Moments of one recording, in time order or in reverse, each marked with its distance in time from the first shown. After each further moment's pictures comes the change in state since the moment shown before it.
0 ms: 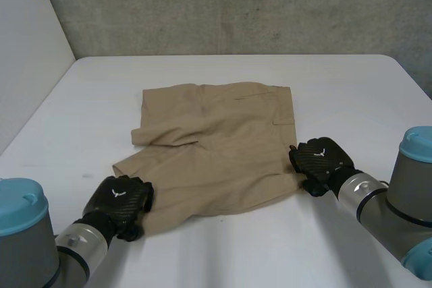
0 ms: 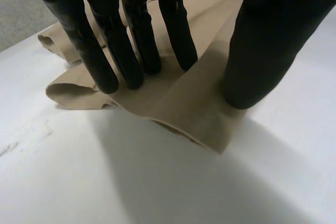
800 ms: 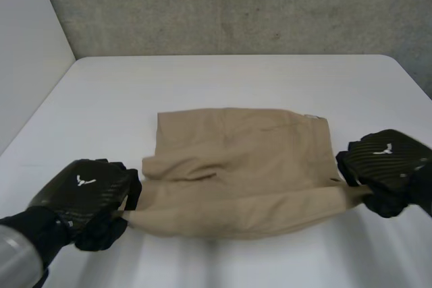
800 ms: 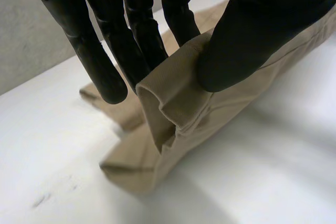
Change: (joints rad) left arm 0.030 0.501 0.185 -0.664 0.153 -0.008; right arm -0.134 -0.620 -0.037 0.830 -0.001 -0.220; left_hand 0.366 0.454 0.448 0.452 0.426; right_hand 0.000 0.000 0.000 0.001 0.020
